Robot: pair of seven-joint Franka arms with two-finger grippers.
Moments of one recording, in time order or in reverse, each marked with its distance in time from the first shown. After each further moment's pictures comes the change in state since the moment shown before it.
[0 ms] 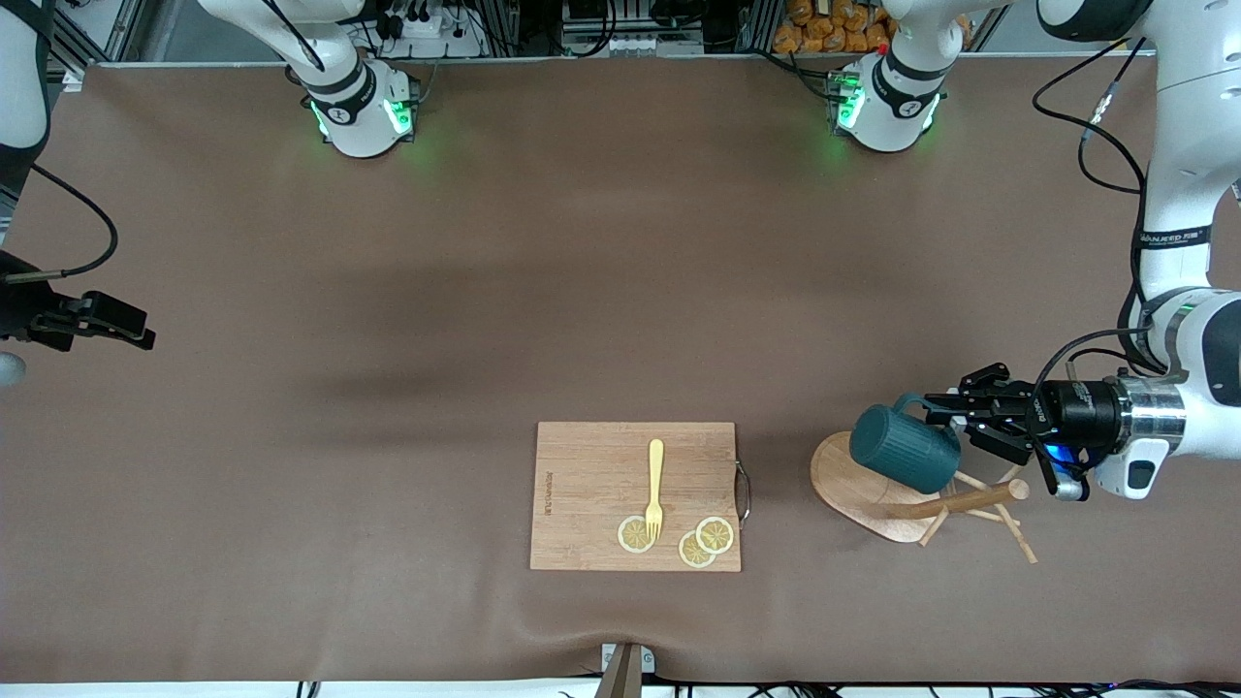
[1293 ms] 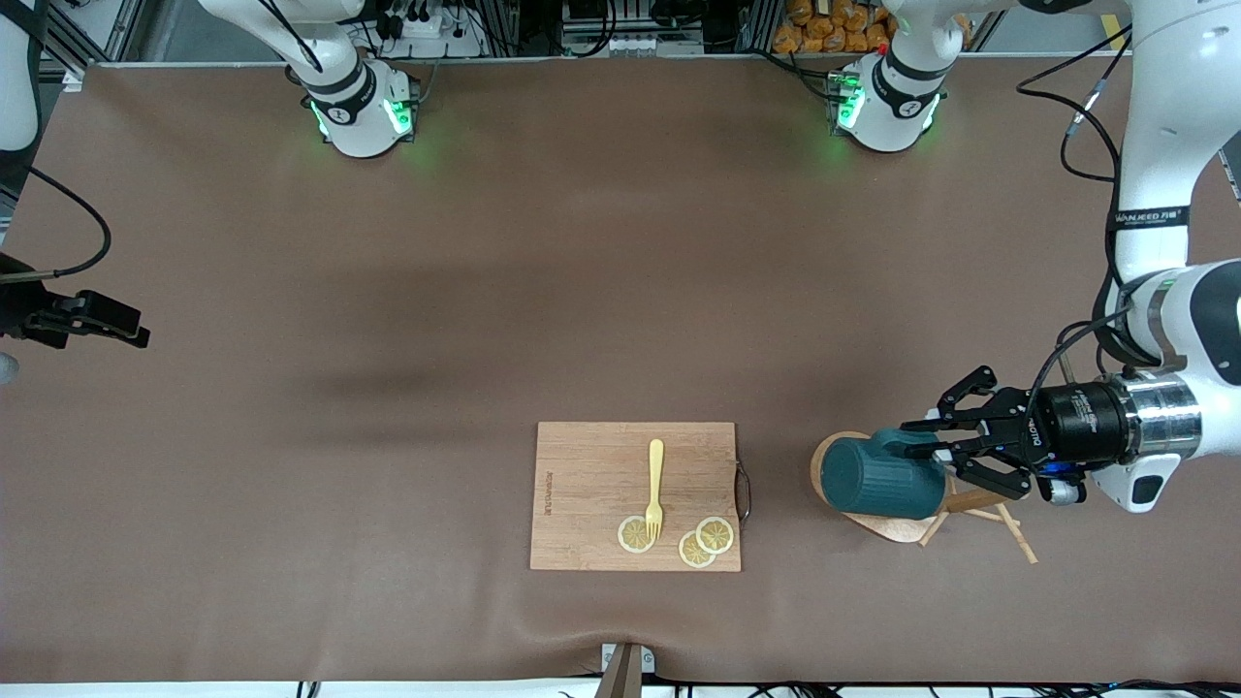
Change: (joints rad) left arm -0.115 -0.071 0.002 0.068 -0.134 0.180 -0.452; right arm -0.013 0.000 -0.002 -0.009 0.000 -0.010 -0.004
